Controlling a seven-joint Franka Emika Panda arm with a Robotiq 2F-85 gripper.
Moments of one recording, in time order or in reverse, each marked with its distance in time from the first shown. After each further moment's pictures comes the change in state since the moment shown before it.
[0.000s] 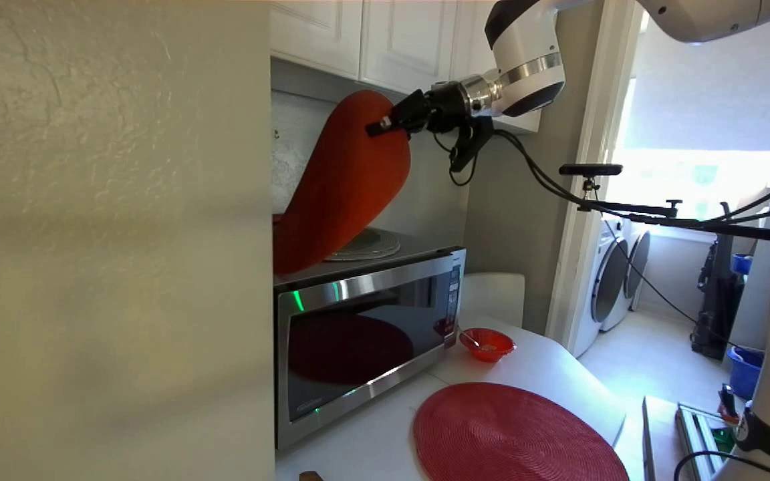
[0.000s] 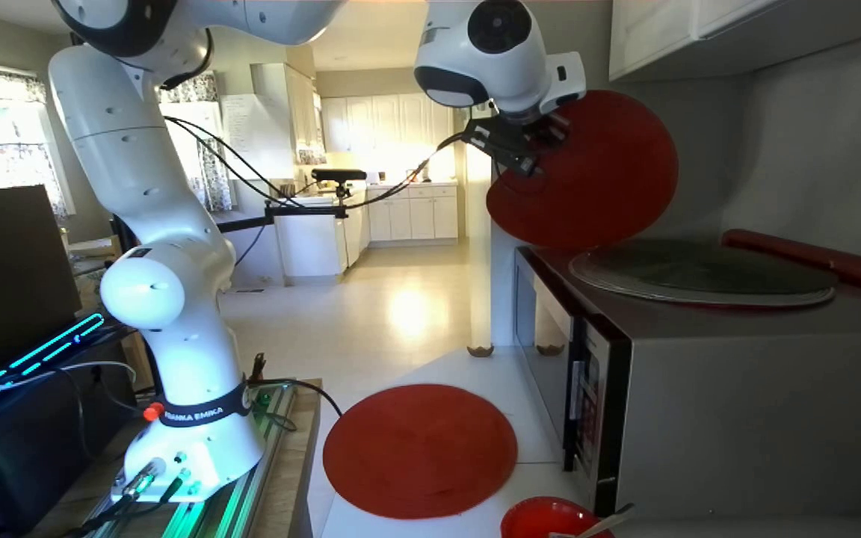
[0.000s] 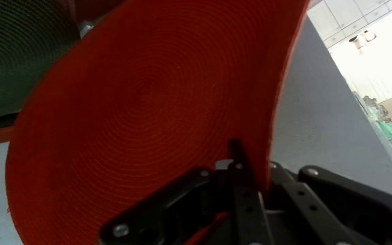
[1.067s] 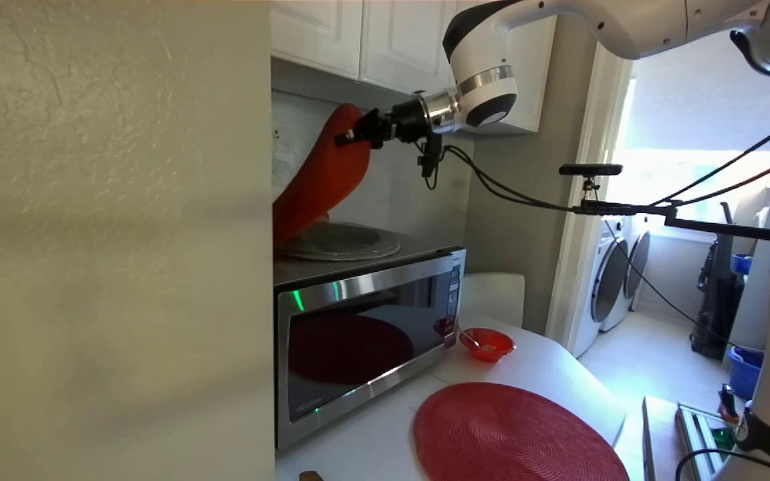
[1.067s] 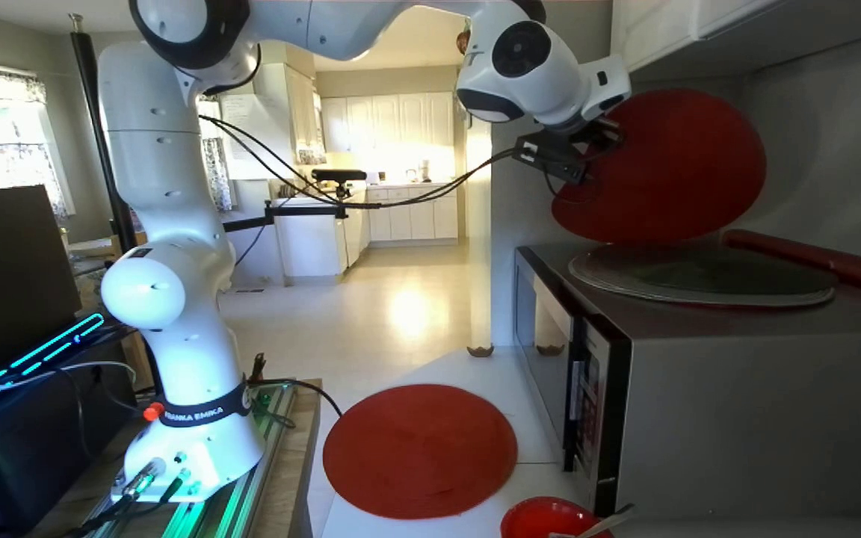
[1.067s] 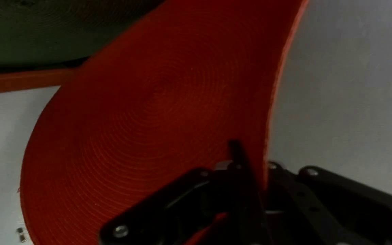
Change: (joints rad) arm 0.003 0.215 0.046 0.197 0.126 0.326 -0.135
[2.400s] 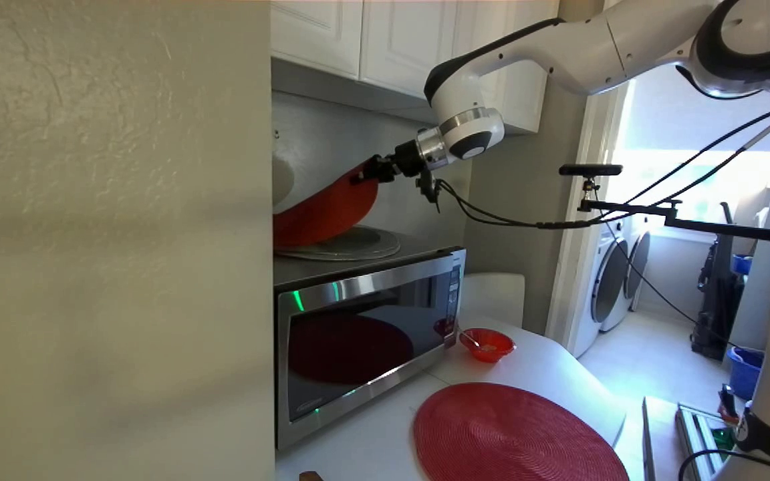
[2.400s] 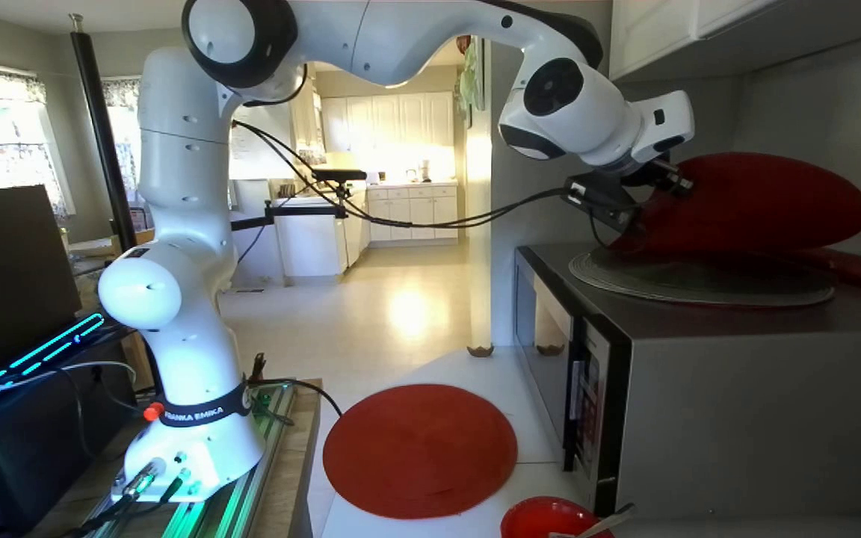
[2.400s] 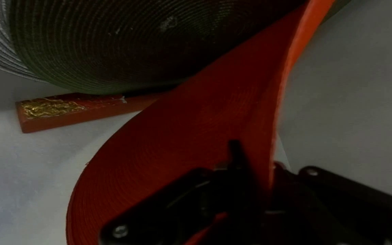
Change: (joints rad) arm -0.038 0.191 -0.065 0.102 0.028 0.181 -0.029
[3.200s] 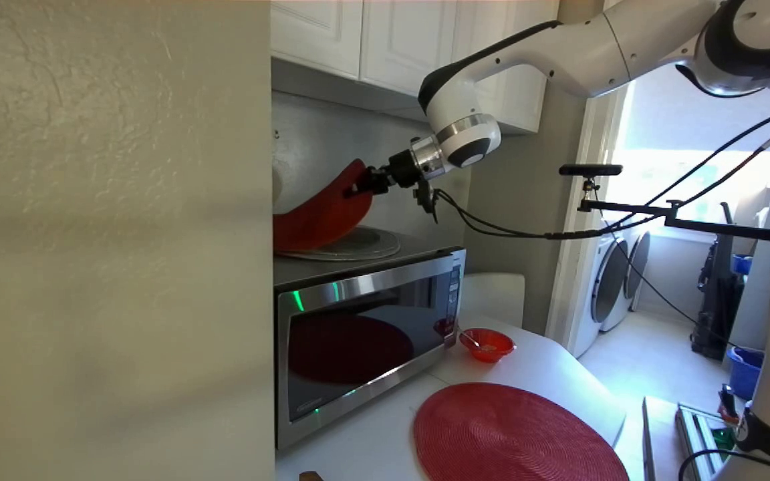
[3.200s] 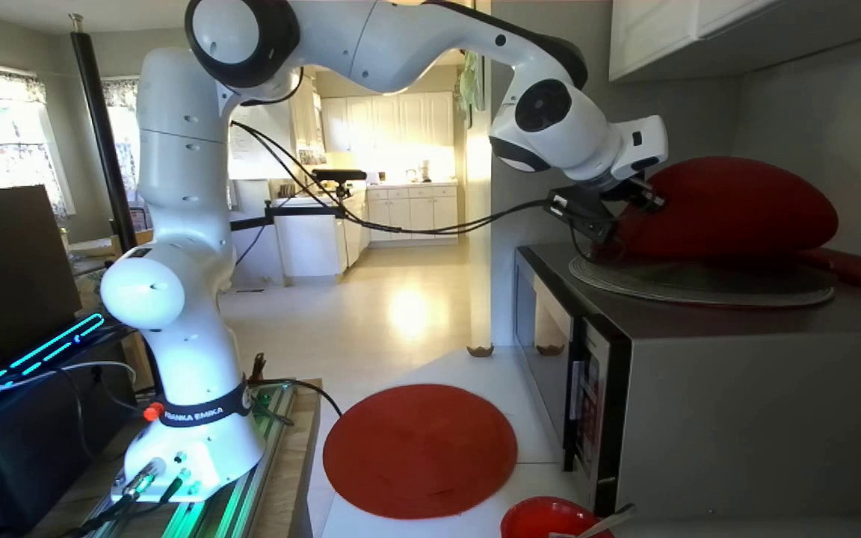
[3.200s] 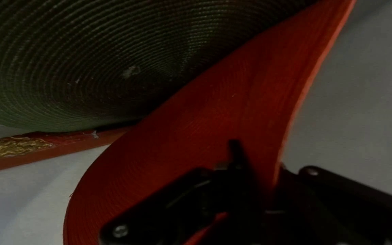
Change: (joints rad) arm 0.032 -0.012 0.025 -0.060 -0.004 -0.001 -0.003
